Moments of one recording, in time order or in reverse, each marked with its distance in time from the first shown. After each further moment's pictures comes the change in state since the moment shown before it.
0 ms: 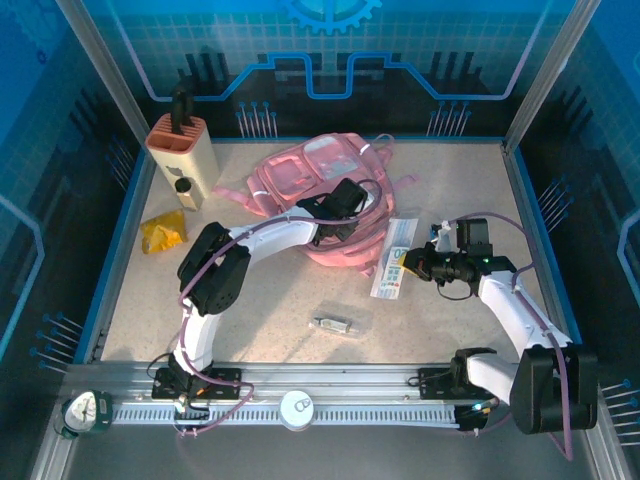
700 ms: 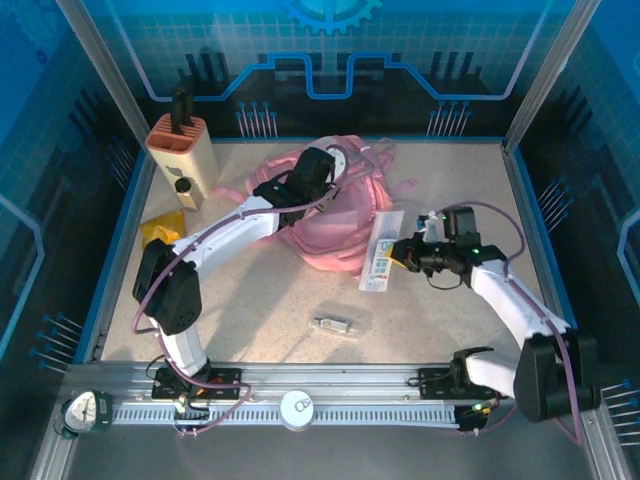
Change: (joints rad) left arm 0.087 -0.276 -0.034 0.009 -0.032 0.017; right arm 0.126 0.106 0.094 0.077 -0.003 0.109
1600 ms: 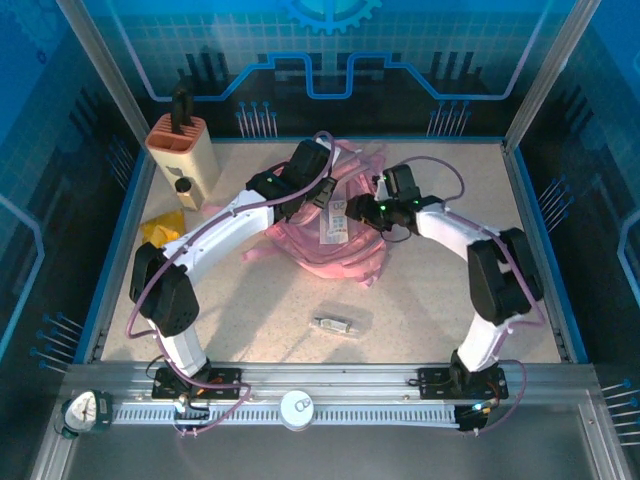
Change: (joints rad) left arm 0.004 -0.012 0.093 -0.180 0.045 -0.240; right arm 0.197 0.520 0.415 0.161 0.324 -0.044
